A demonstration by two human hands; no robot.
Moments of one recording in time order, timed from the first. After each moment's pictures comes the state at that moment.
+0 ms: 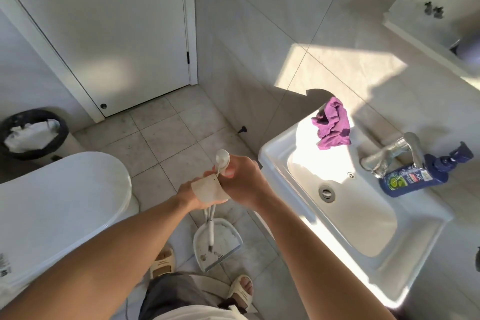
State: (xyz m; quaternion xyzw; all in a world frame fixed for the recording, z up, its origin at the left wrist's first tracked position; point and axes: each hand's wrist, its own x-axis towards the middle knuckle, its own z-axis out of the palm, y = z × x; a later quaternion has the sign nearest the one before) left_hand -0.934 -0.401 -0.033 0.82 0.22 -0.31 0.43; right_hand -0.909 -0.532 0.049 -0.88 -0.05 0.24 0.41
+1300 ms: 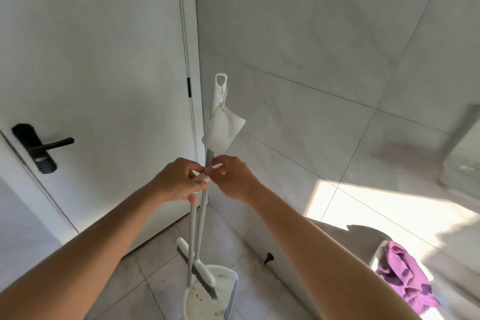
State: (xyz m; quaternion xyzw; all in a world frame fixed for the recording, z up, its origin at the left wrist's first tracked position) left_hand -0.572 -0.179 0.166 0.91 -0.02 -0.08 0.40; right_hand -0.557 -0.347 0.172 -0.88 -0.14 0.09 0.45
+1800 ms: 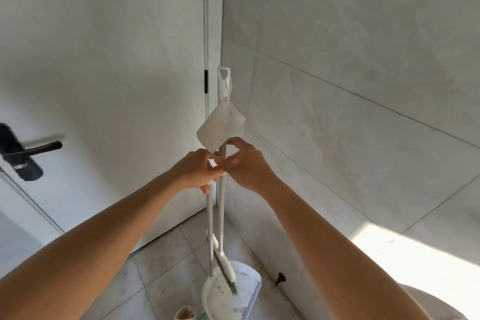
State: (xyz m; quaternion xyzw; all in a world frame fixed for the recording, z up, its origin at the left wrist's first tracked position) left_hand -0.388 -0.128 0.130 0.91 0.00 -0.09 0.40; right_hand -0.387 -0.288 0.161 -0.88 -0.16 0.09 0.43
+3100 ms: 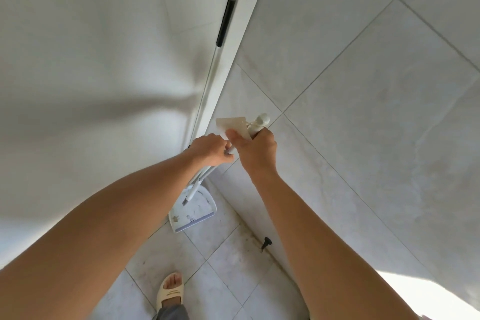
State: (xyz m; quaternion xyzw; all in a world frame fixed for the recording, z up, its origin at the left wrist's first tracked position) left_hand -0.046 -0.025 -0.084 0.94 -0.10 -0.25 0.22; right_hand -0.097 -0.127 0.022 -0.86 0.19 0.05 0.48
